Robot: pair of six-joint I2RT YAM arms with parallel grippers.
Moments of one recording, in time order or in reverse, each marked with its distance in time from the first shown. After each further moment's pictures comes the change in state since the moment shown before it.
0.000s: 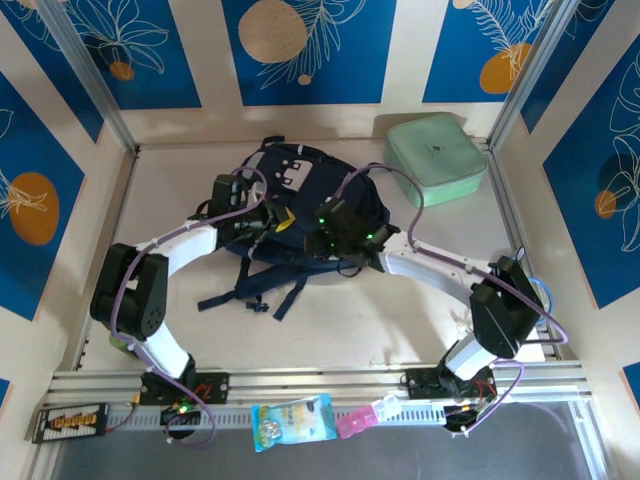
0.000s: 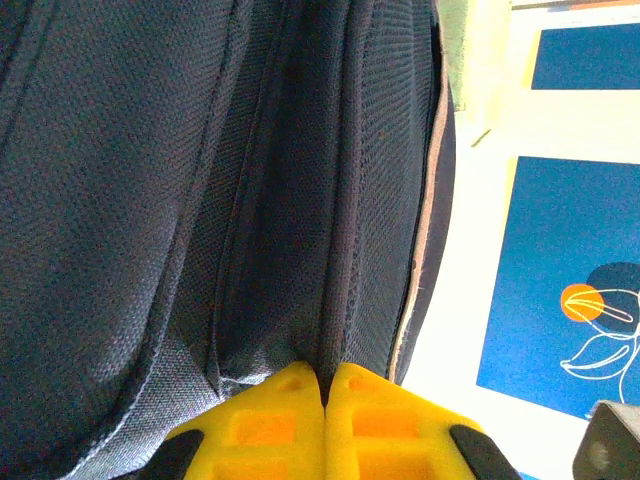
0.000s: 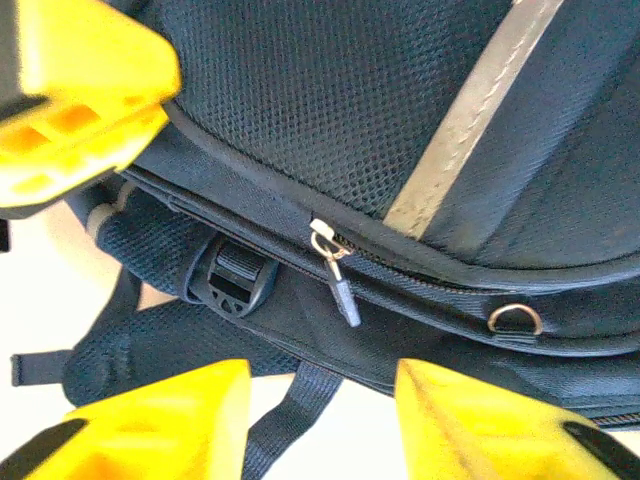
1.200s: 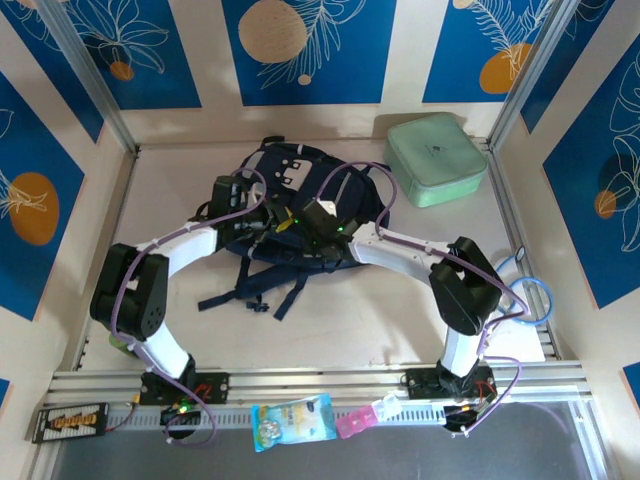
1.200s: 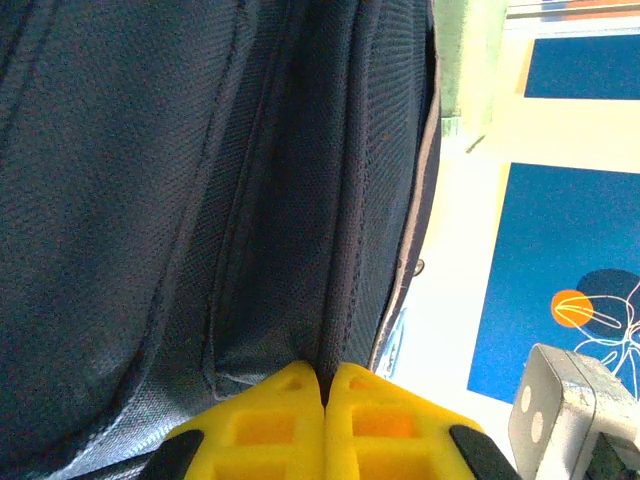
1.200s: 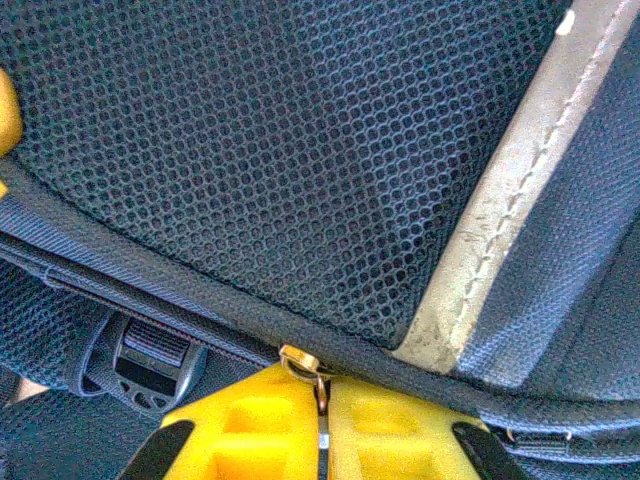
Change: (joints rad) left arm 0.009 -0.003 -0.023 0.032 -0.002 -0.027; right arm 0.029 0.201 0.158 -0.090 0.166 0.036
